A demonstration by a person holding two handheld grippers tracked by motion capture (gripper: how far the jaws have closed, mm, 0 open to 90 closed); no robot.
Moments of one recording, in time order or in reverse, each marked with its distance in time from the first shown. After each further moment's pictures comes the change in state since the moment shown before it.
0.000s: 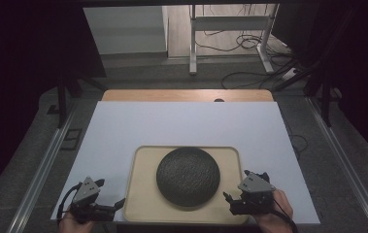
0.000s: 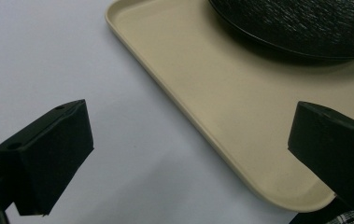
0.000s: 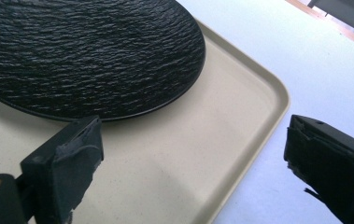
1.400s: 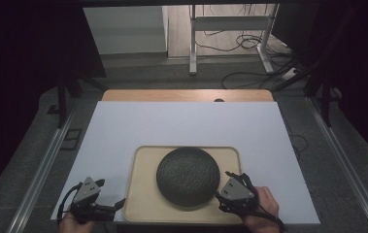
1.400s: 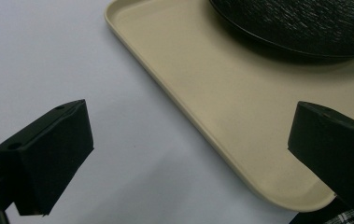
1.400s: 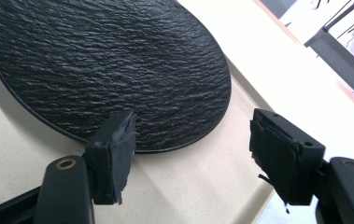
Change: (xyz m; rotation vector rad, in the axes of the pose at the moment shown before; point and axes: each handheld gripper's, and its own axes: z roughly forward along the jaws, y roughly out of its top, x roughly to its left) left arm -0.001 0.000 0.000 0.002 0.000 0.002; right arm 0.031 0.023 0.009 -0.012 -0.019 -0.227
